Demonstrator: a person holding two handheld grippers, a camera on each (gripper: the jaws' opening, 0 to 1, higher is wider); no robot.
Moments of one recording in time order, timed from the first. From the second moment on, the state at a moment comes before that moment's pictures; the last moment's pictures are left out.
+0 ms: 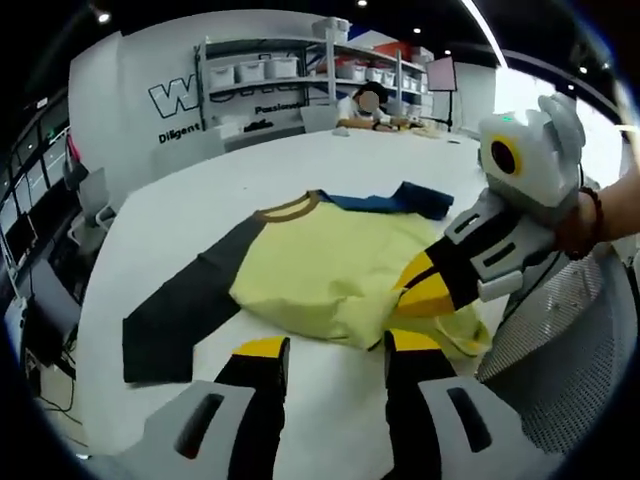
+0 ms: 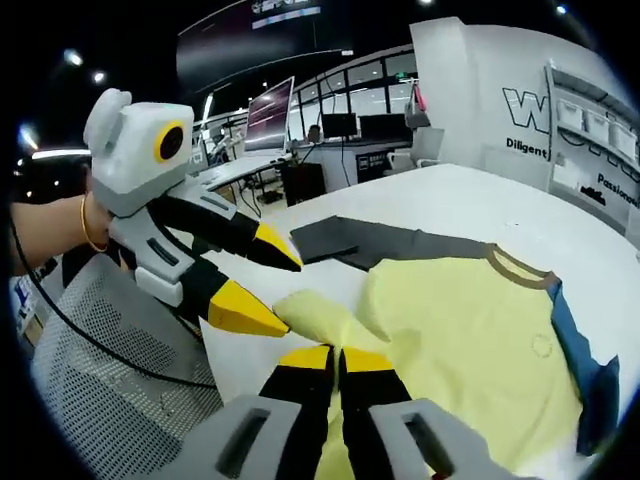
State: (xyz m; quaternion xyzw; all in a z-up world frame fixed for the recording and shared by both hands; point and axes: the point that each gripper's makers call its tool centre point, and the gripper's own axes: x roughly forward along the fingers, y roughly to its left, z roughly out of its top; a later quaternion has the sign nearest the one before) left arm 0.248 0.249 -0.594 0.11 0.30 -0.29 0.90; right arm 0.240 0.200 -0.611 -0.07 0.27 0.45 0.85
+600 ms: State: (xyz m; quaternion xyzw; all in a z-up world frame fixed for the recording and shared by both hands) left arm 0.235 0.230 -0.601 0.02 0.33 -0.32 0.89; right arm 0.226 0.200 -0.614 -0.05 0.28 0.46 0.84
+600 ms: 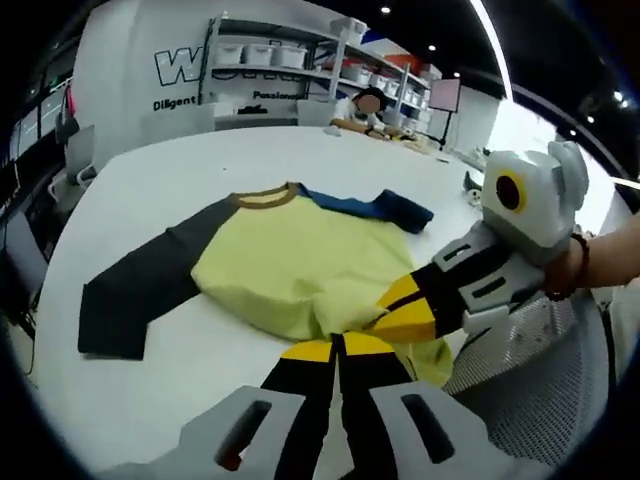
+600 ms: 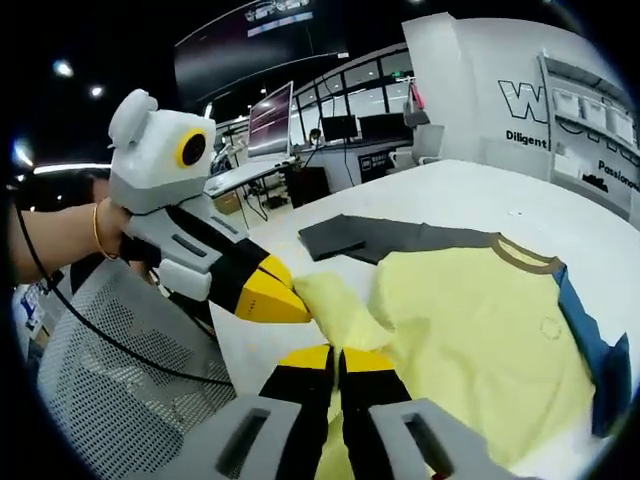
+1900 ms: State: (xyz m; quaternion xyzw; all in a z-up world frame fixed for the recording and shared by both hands) left arm 0.203 0.252 -0.584 0.01 0.36 -0.31 0.88; right arm 0.206 0.202 -0.607 -0.06 0.28 0.48 0.83
